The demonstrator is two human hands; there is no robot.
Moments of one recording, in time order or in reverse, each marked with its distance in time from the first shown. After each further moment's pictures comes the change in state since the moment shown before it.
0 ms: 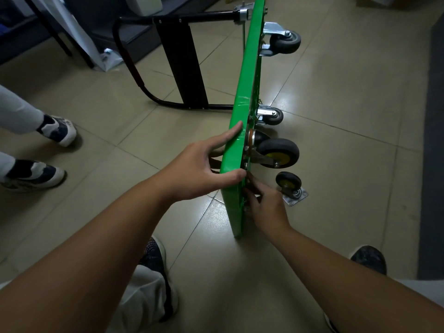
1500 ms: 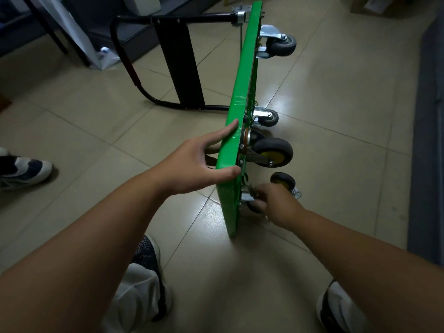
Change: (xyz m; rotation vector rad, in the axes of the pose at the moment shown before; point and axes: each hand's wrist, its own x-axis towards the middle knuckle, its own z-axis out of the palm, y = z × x) left_hand -0.002 0.003 -0.001 -0.050 -0.009 -0.018; right_hand 0.020 0.004 -0.042 -0.492 -0.415 0.034
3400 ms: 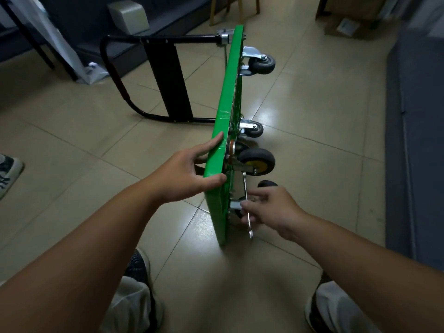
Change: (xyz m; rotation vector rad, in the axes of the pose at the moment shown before) left_hand 0.001 0.000 0.002 0.076 0.004 -0.004; right_hand -0.054 -0.041 -0.036 0.880 0.074 0.294
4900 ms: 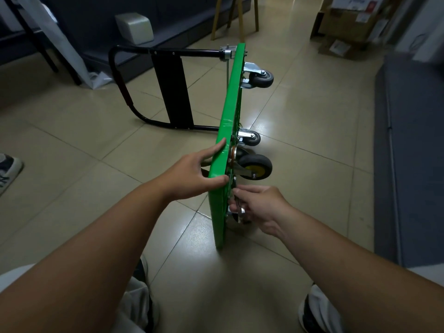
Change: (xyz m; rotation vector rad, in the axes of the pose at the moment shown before) left_hand 0.000 -0.002 -0.001 0.073 0.033 0.033; right_hand -0.015 -0.029 0.025 0.282 0.041 0.090
